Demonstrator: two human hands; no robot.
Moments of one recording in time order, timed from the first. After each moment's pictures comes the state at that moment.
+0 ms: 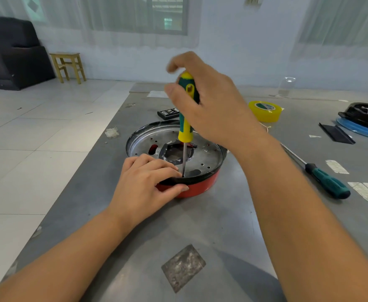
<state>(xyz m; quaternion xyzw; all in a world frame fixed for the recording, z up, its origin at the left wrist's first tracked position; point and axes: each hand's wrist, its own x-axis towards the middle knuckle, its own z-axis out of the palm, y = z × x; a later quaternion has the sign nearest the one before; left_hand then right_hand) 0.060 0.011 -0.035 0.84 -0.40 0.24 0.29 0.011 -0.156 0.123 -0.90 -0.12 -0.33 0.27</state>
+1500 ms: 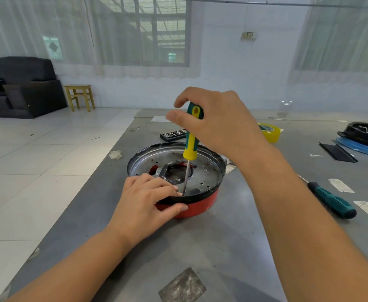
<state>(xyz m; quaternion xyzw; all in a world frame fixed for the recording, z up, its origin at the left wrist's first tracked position) 0.065 0.009 -0.038 0.83 -0.41 0.25 0.29 0.003 -0.172 0.131 -0.92 -0.06 -0.33 0.22</state>
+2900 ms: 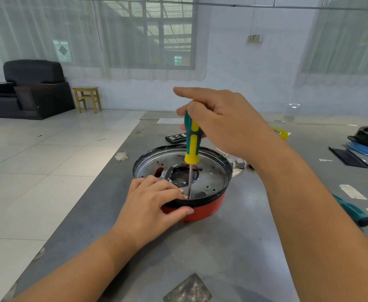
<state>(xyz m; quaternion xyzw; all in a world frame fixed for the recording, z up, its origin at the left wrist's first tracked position) 0.061 0.010 -0.033 0.83 -0.40 0.24 0.29 -0.004 -0.167 0.138 -0.90 -0.10 -0.26 0.34</state>
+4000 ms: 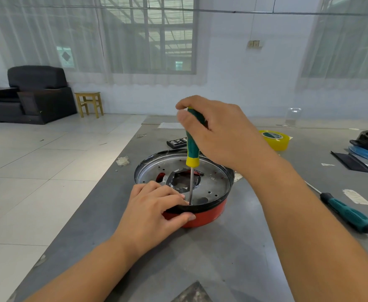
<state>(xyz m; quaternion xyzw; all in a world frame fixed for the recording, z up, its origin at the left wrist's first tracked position) 0.061 0.008 -0.034 0.83 -0.40 0.24 0.29 0.002 -0.164 0.129 -0.92 -0.08 -0.30 0.23</state>
